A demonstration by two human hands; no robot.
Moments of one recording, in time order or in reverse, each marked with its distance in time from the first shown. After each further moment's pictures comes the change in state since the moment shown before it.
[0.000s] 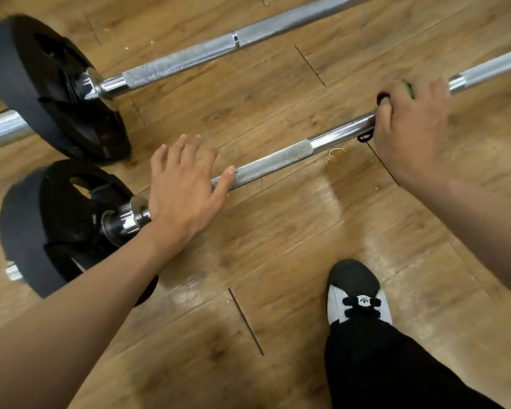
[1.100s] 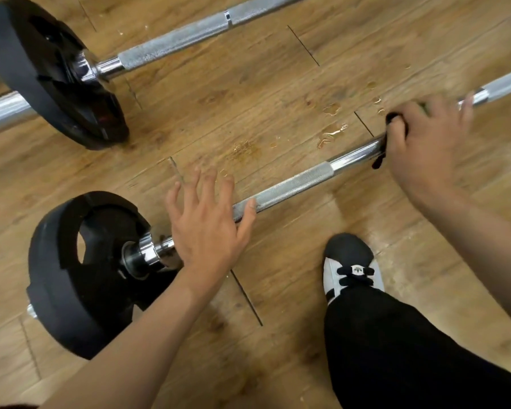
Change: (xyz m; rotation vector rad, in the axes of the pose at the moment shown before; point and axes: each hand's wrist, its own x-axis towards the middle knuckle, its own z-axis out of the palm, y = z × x) left_hand -0.092 0.060 0.008 0.042 0.111 -0.122; right_hand -0.072 0.021 -0.029 0.014 -0.059 0.066
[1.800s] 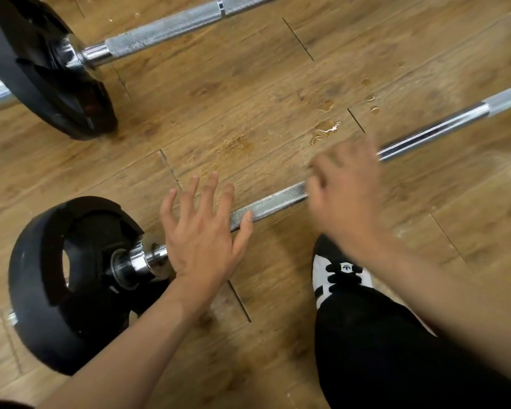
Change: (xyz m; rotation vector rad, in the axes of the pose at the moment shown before) left_hand -0.024 0.009 0.000 0.039 0.044 0.064; right_hand -0.070 -0.072 -0.001 0.134 -0.026 -0.246
